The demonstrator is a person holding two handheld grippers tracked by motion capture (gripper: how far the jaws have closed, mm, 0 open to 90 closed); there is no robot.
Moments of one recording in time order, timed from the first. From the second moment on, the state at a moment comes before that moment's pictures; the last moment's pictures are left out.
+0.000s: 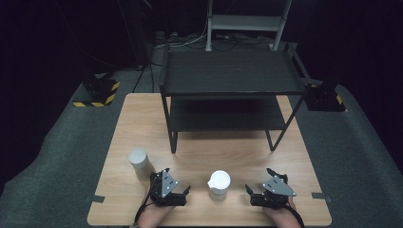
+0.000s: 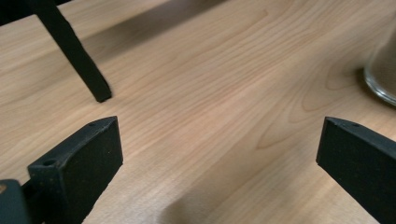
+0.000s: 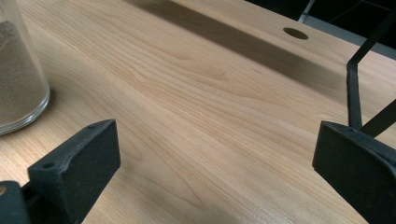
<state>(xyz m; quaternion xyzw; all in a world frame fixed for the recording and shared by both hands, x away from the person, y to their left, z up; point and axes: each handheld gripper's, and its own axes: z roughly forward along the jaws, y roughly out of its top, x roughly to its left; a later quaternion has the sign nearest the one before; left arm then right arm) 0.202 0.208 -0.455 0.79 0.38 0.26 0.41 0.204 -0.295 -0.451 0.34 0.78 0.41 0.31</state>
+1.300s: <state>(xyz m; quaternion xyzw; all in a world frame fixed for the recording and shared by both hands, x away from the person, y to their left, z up) 0.197 0.215 -0.461 0.77 0.37 0.28 0.43 0.203 -0.298 -0.452 0.33 0.78 0.42 0.31</state>
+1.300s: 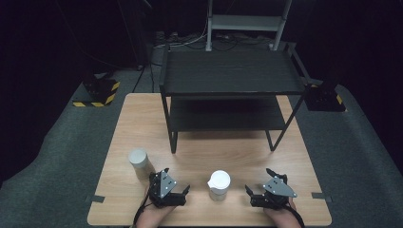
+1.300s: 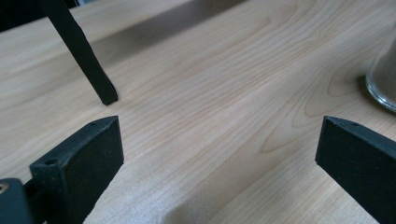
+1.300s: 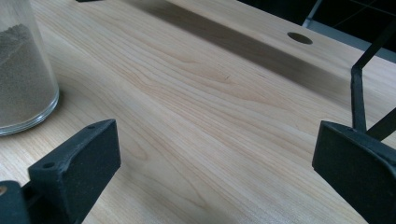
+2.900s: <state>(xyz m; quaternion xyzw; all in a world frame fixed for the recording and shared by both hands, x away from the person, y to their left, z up) 0.163 0.263 -0.420 0.69 0.37 0.32 0.53 0.202 -0.299 -0.452 0.33 0.79 0.42 0.31</state>
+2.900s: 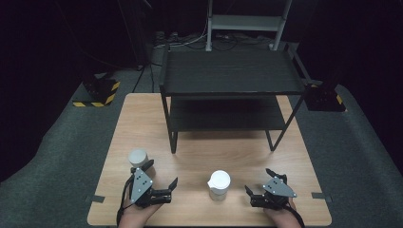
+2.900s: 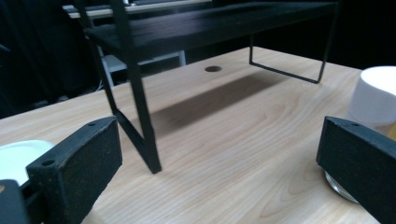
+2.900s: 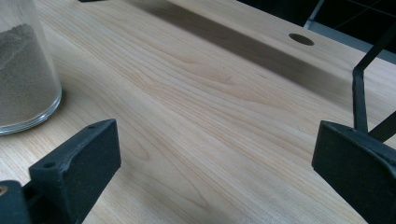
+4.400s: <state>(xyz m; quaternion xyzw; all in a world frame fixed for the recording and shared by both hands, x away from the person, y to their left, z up) 0.173 0.304 -0.437 0.64 0.46 0.35 0.50 0.202 -0.299 -0.453 0.33 0.78 0.42 0.31</state>
